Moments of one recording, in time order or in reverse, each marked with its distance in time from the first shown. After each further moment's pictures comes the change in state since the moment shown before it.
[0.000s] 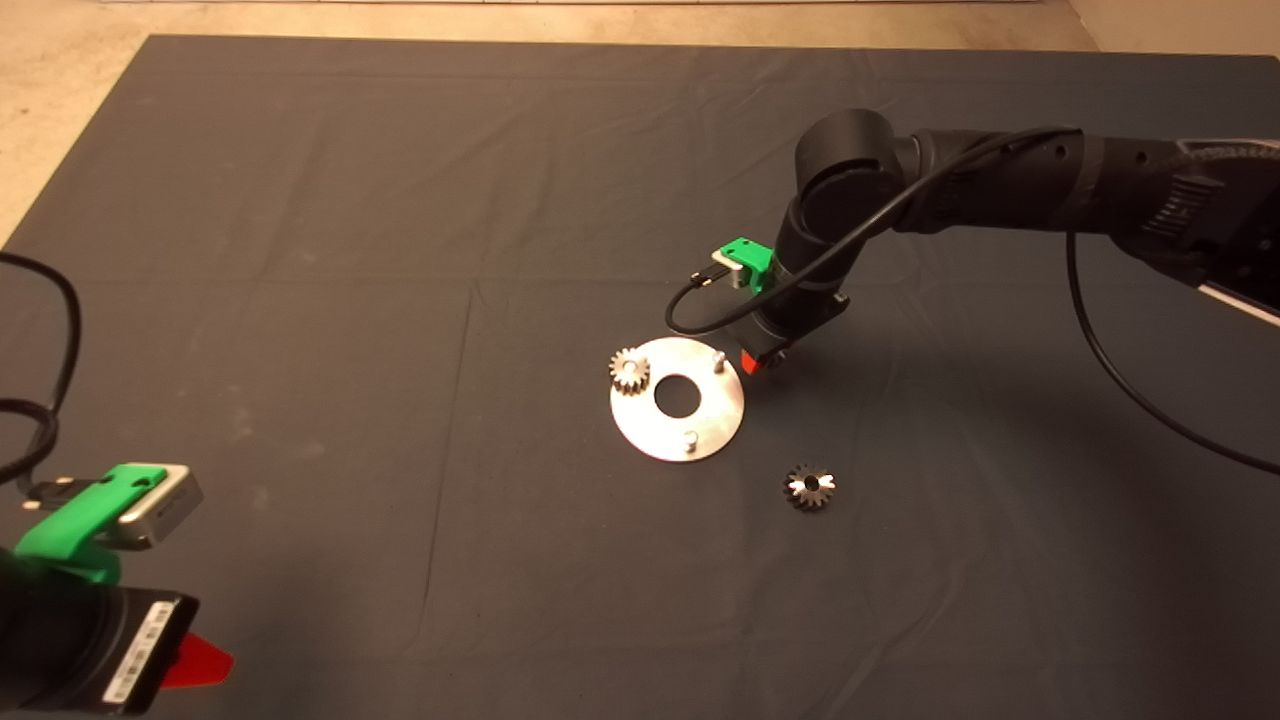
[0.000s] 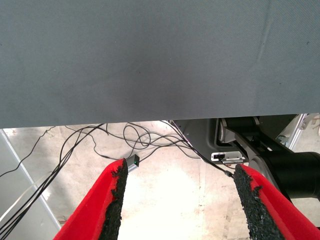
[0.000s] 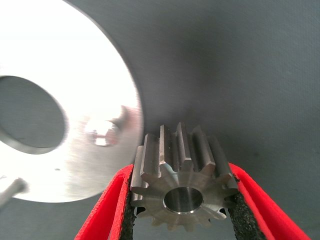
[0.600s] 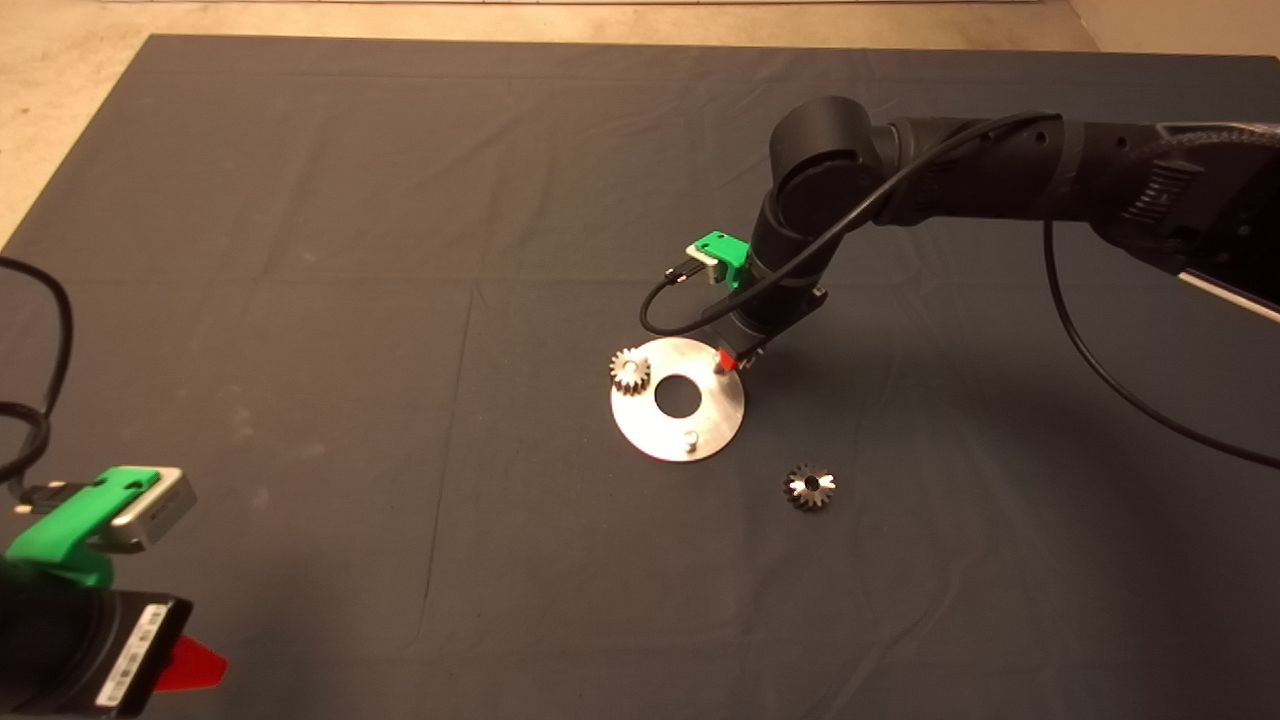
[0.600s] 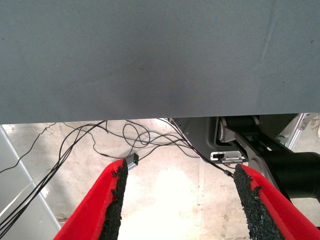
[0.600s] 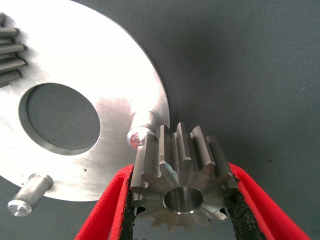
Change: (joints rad) left arm 0.000 -0.011 0.000 -0.005 0.000 0.000; right arm 0.013 0.033 0.007 0.000 0.001 0.004
